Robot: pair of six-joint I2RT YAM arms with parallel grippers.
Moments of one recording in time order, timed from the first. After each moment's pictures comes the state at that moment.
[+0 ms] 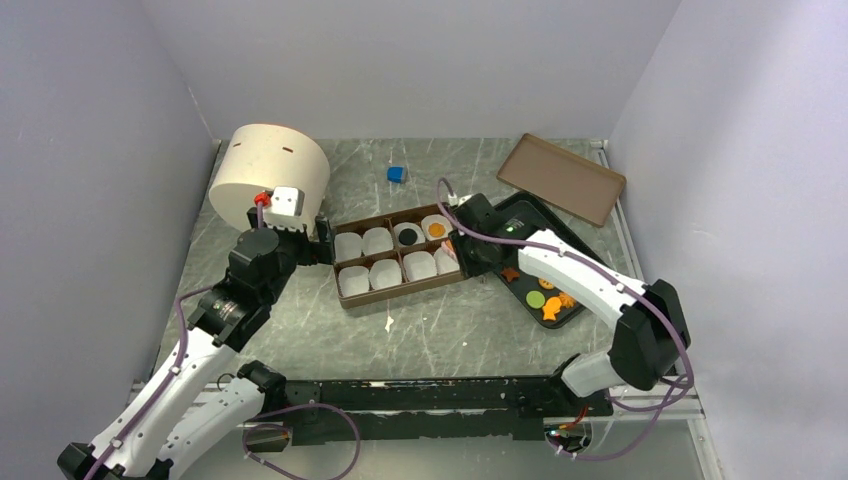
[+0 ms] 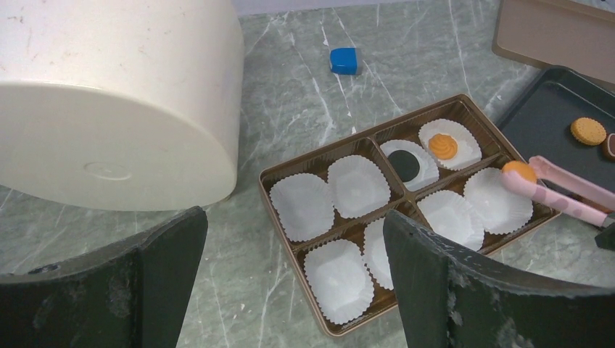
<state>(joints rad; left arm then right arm) -0.50 0.71 0.77 -0.29 -0.29 -0.15 0.67 1.42 1.13 -0.75 0.13 0.28</state>
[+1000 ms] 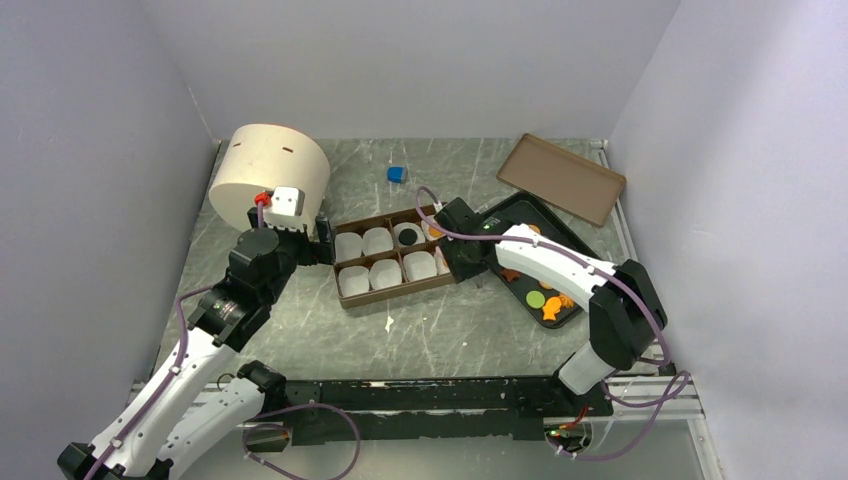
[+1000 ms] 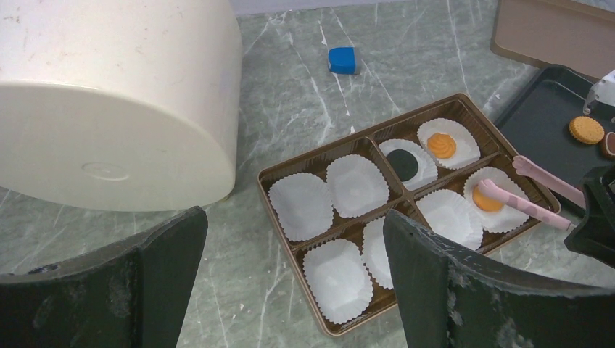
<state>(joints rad) -0.50 0.71 0.77 -0.29 -0.29 -0.15 0.73 1.57 1.17 -0.79 0.22 0.26</state>
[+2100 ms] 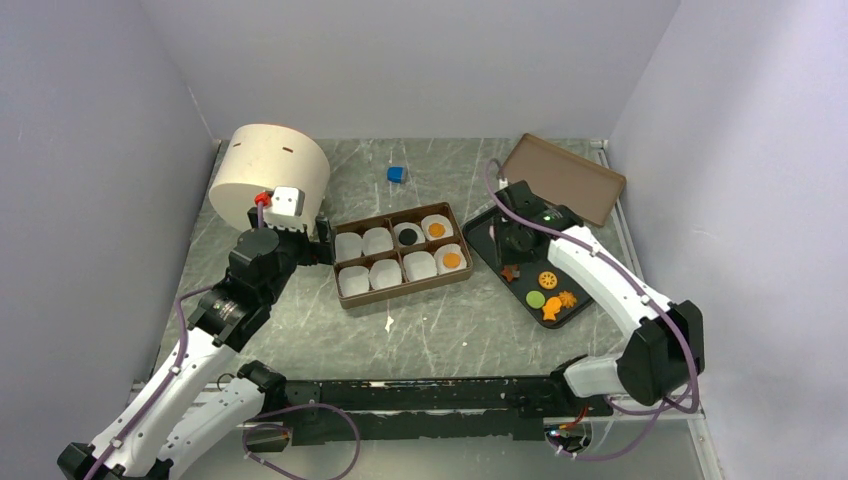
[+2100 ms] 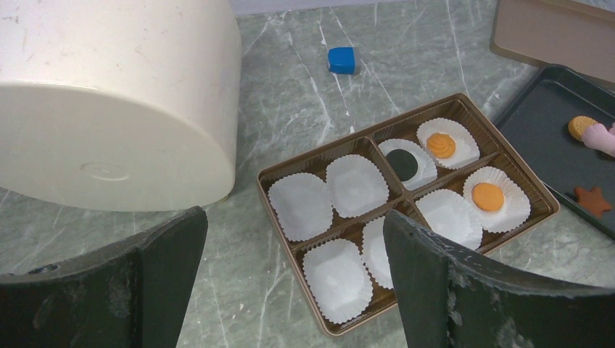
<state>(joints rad) -0.50 0.71 0.77 -0.29 -0.29 -0.14 0.49 1.35 1.14 -0.88 0.21 0.34</state>
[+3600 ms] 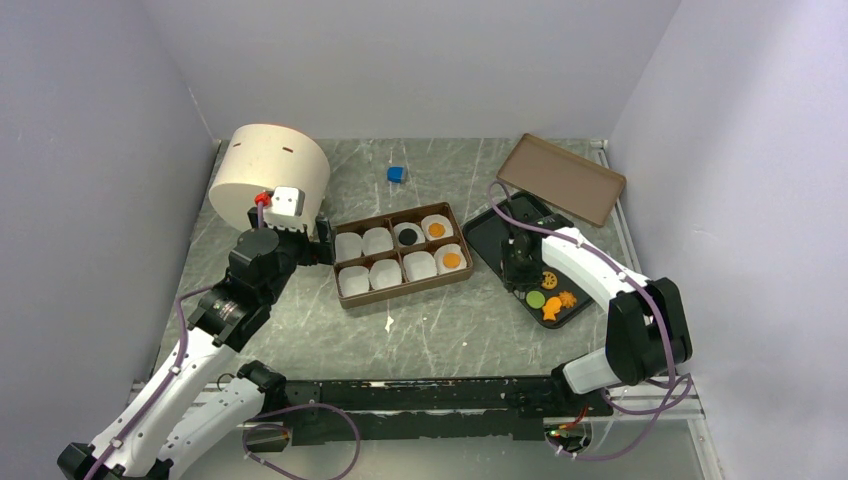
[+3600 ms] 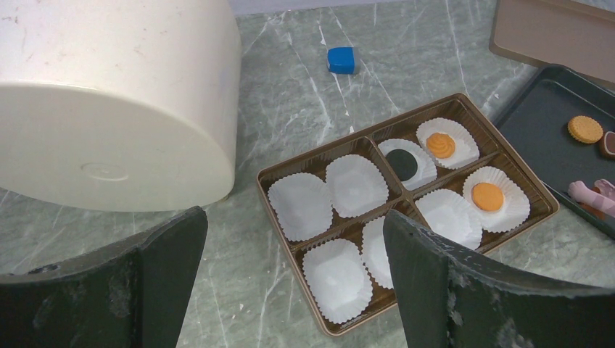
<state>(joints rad) -0.50 0.71 0.77 -0.29 -0.28 -0.14 0.38 1.44 0.97 -0.87 0.13 0.37</state>
